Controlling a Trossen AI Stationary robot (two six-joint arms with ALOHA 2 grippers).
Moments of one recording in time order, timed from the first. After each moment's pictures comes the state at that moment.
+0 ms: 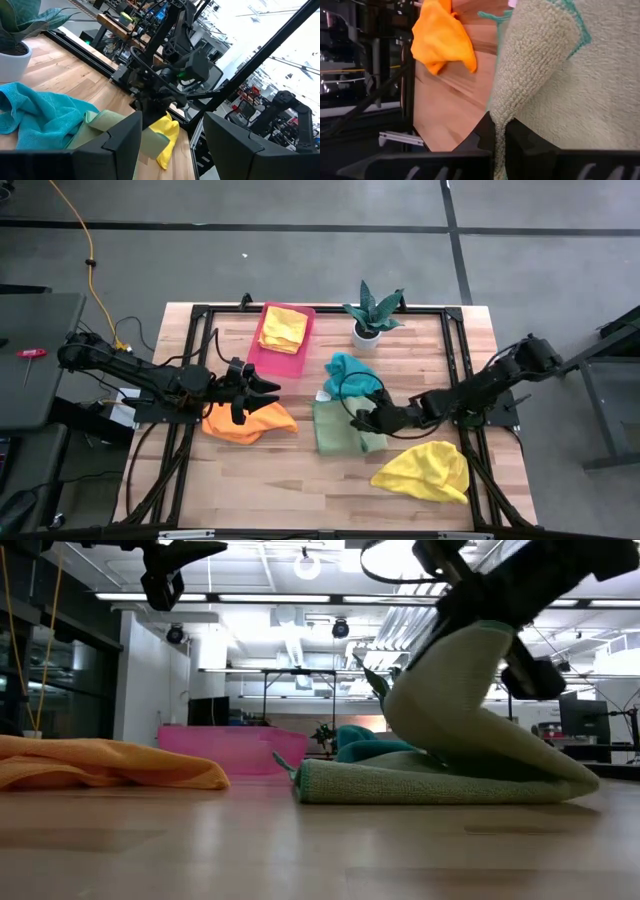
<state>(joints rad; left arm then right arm) -0.15 0.84 0.45 0.36 -0.28 -0.64 0.35 1.45 0.71 0.08 0.33 1.62</state>
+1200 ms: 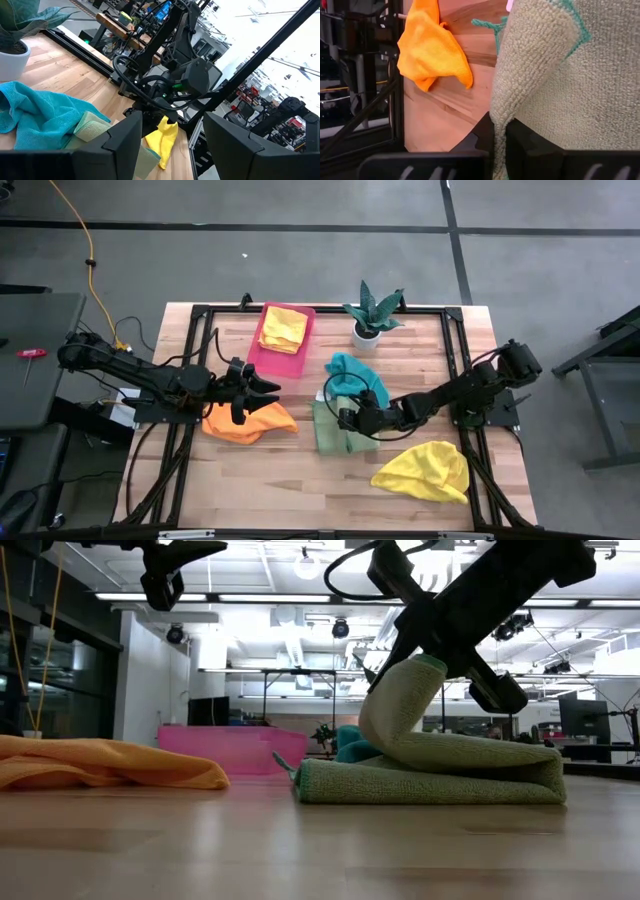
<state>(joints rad) -0.15 0.84 0.45 0.36 -0.27 -0.65 0.31 1.62 0.84 0.05 0.33 1.67</state>
